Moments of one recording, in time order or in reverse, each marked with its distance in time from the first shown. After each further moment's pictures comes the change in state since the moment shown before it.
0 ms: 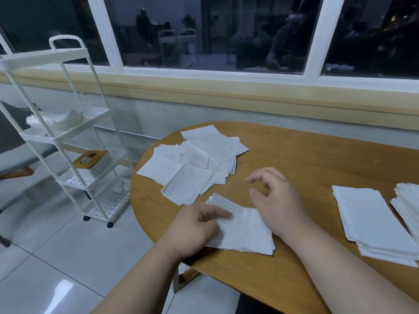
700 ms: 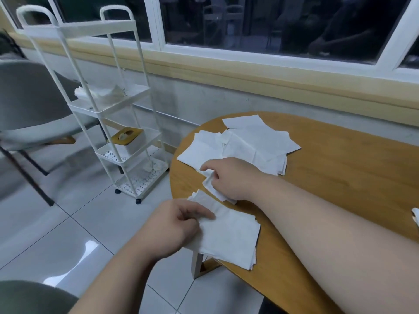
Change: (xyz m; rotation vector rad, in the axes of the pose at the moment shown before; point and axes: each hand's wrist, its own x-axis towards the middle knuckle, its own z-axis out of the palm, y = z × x) left_hand -0.044 -0.047 -0.085 -0.045 0.181 -0.180; right_hand 0.093 -0.058 0.146 -0.510 -0.761 -0.214
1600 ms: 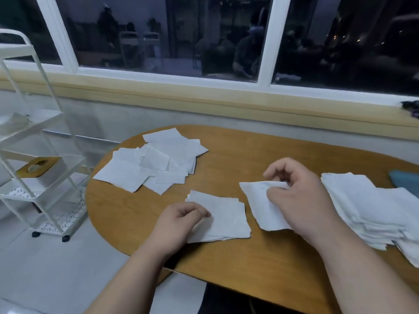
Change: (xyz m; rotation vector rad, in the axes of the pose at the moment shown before) left_hand 0.000 0.081 0.135 -0.199 -0.158 0.181; right_hand -0.288 0.050 -0.070 0.626 0.831 0.425
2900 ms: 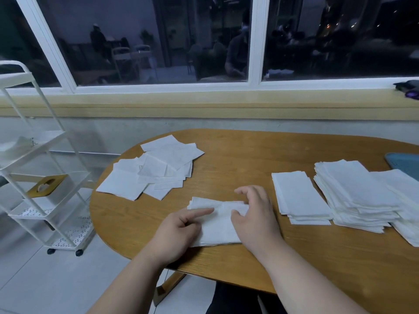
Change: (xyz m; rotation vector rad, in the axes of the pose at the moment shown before) left_hand -0.008 -0.006 0.003 0.143 -0.096 0.042; right_hand -0.015 0.085 0.073 -0.242 0.045 -0.016
